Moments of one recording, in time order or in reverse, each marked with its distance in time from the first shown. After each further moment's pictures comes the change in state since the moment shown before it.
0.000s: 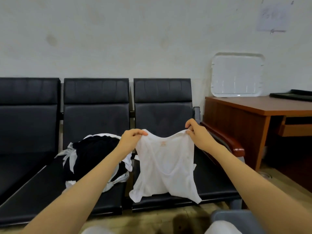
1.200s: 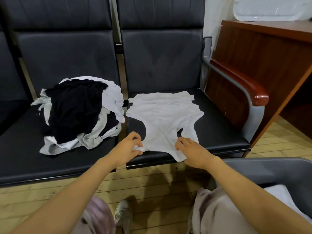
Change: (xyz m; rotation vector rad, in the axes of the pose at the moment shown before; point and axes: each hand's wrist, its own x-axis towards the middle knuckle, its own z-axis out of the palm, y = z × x) left_hand -0.042 -0.199 0.062 0.536 -0.568 0.076; right_hand -0.091 0.116 0.180 -0.425 -0.658 -0.217
